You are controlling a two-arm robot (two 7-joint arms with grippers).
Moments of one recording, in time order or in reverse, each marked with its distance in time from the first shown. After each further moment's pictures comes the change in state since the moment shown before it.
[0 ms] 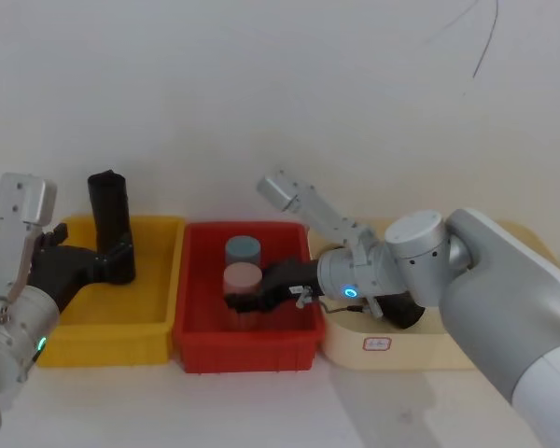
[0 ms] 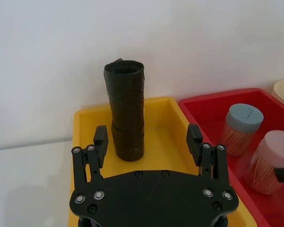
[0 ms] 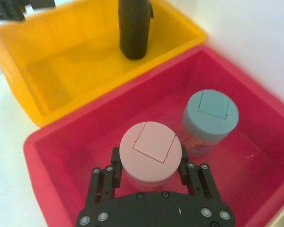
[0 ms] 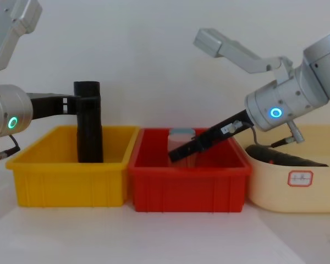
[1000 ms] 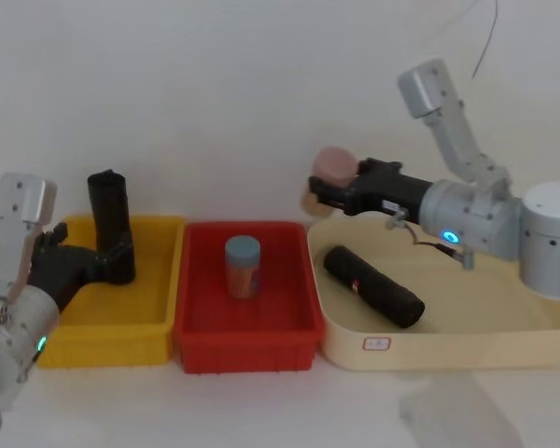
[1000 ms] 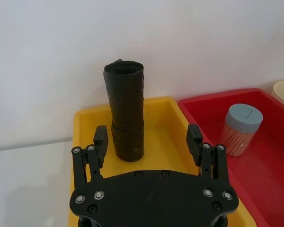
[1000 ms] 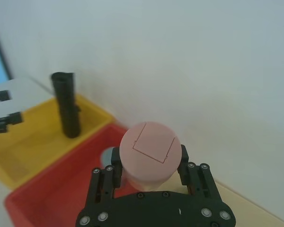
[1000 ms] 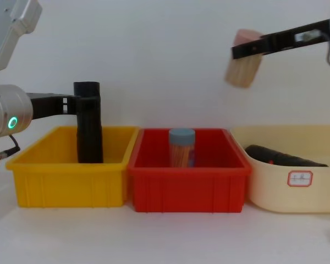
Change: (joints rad) left arm 0.000 0.000 0.000 0.000 0.000 0.000 0.000; right arm -0.271 0.216 0.292 -0.655 0.127 0.109 -0.265
